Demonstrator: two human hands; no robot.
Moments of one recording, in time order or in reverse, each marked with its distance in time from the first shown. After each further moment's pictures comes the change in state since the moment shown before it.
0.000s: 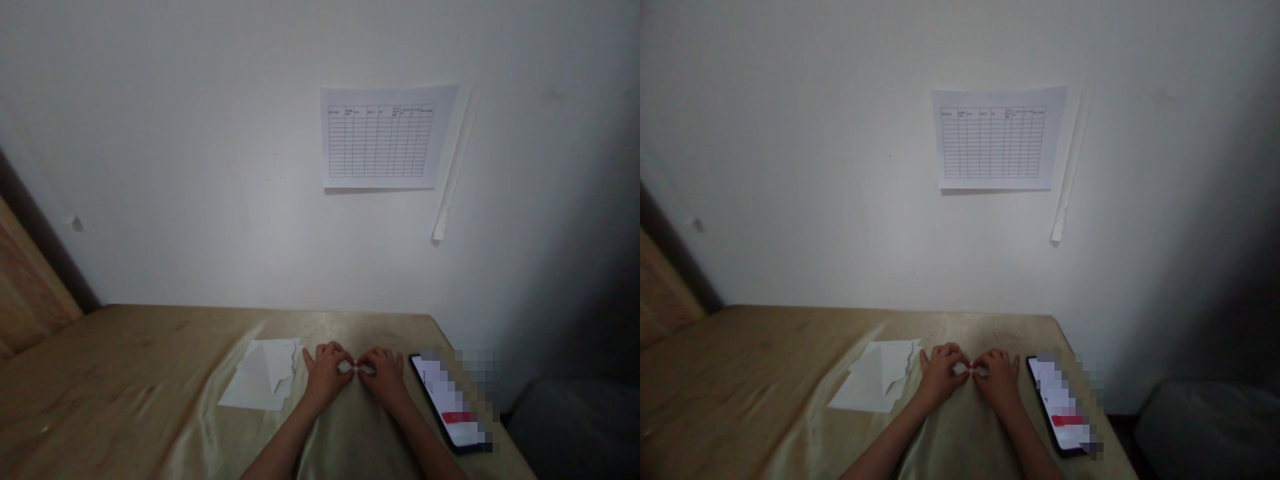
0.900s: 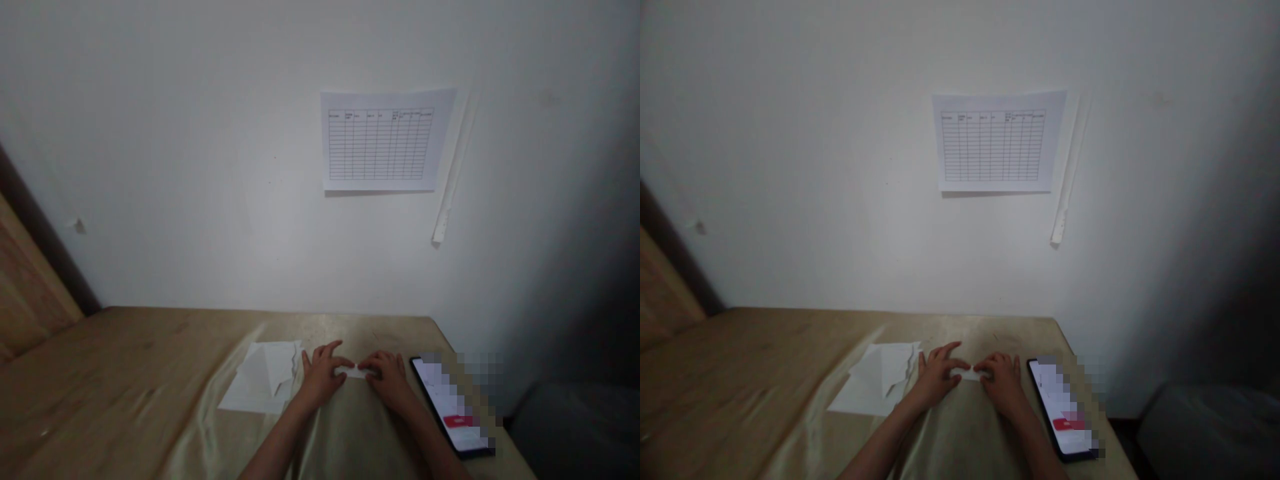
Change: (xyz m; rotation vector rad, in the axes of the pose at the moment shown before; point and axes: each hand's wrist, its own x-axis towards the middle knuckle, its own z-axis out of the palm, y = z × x) left_hand 0.001 -0.013 -0.011 0.052 -0.133 0.006; right_hand -0.003 0.010 -0.013 0.074 -0.088 -0.047
